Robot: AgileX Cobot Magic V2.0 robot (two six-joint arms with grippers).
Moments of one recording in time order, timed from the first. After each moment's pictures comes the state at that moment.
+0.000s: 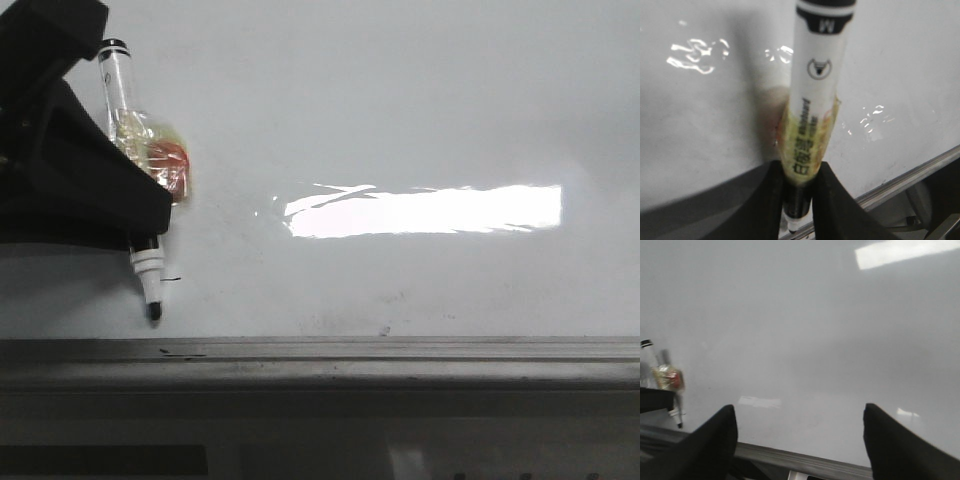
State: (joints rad) left arm -0.66 1.12 -0.57 -0.87 0.27 0.27; right arm 0.15 0.23 -0.62 0.34 0.80 0.01
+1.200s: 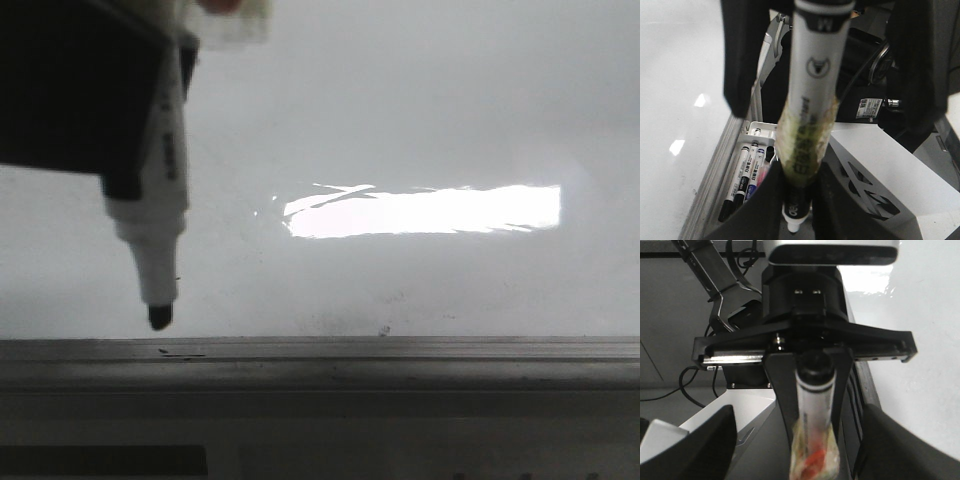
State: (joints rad) left arm -0.66 0.95 -0.57 -1.38 0.85 1.64; right arm 0.79 0.99 -0.78 1.23 0.68 -1.46
